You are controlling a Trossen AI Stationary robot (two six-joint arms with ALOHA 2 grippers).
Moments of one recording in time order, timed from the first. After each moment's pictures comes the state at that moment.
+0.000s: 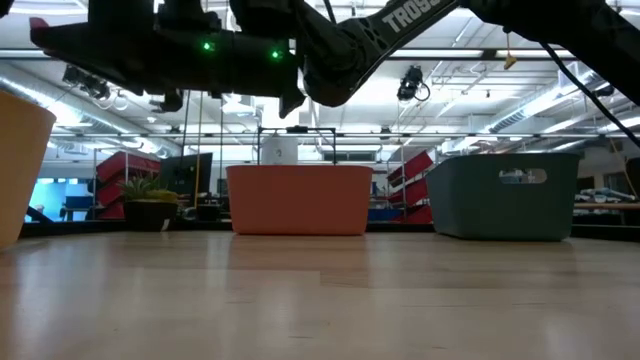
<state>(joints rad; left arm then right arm) -0.28 0.36 0.47 0.15 -0.49 0.13 0.11 2.48 1.85 0.69 -0.14 0.00</state>
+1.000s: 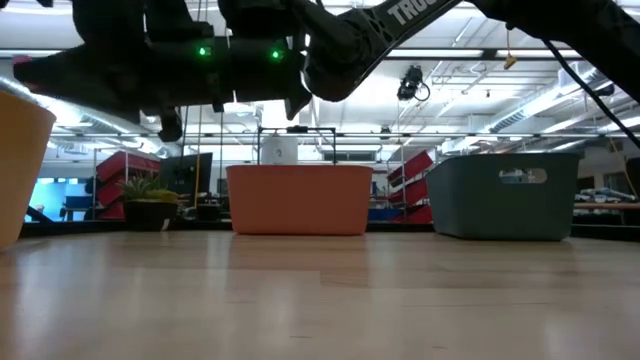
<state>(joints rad) -0.28 0.35 0.51 -0.12 -0.32 -0.07 0.14 2.49 1.85 0.53 -0.11 0.16</state>
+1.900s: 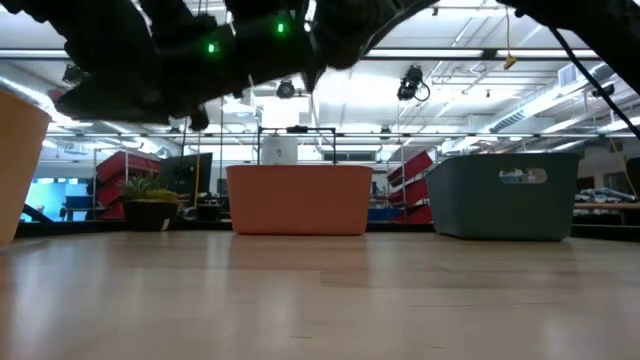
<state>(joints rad) -0.28 0.35 0.61 -0.59 -0.12 -0.49 0.16 2.42 1.85 0.27 0.05 0.01</state>
